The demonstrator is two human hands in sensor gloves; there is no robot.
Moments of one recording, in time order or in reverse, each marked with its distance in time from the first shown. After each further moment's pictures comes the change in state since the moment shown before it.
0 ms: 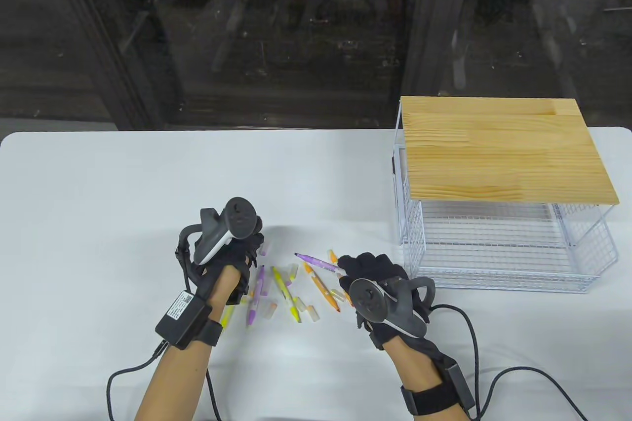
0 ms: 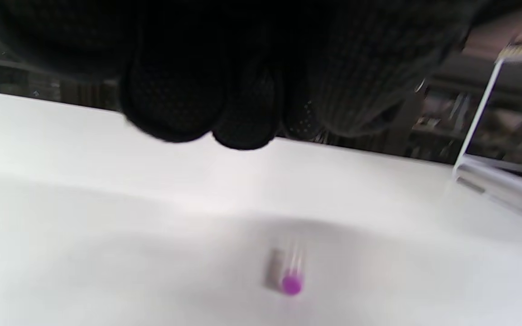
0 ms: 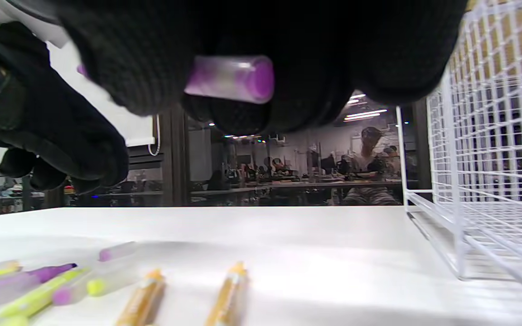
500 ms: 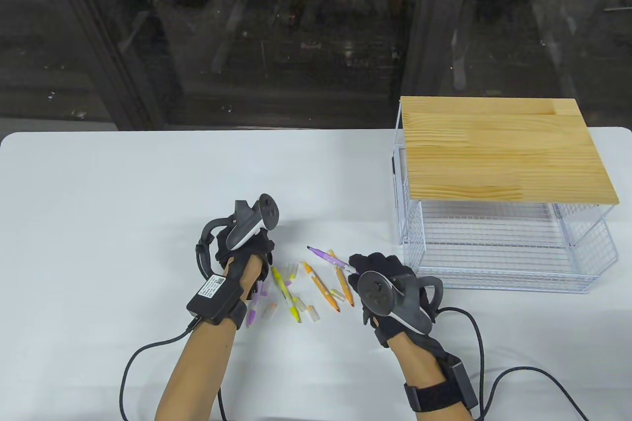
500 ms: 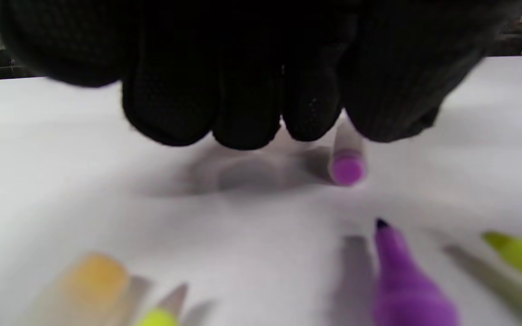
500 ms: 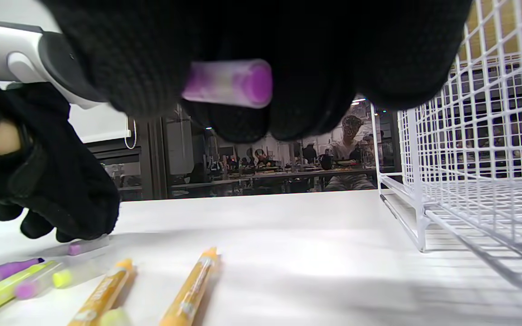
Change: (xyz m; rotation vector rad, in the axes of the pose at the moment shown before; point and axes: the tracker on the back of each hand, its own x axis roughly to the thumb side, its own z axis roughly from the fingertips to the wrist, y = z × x) left_hand 0.018 -0.046 -0.031 -0.119 0.095 -0.180; right_hand -0.010 0.005 -0.002 0.029 0.063 -0.003
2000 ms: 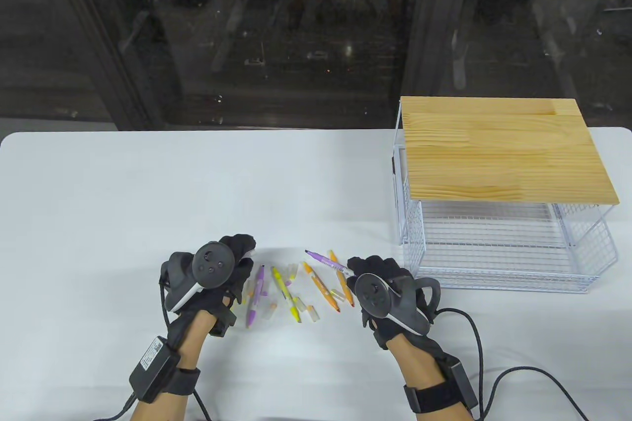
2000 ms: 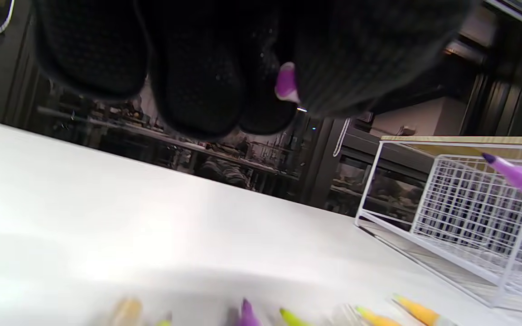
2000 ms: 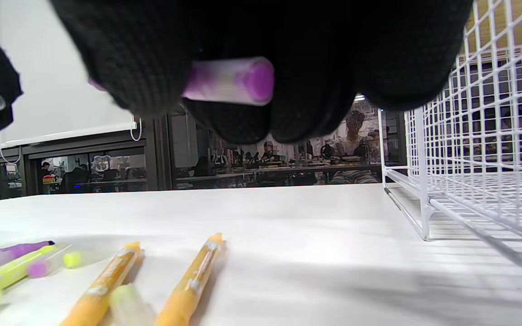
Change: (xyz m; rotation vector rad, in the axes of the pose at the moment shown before) left_hand -0.071 0.018 0.111 0.350 -0.341 0.393; right_hand 0.003 0.003 0.001 0.021 -0.021 0.009
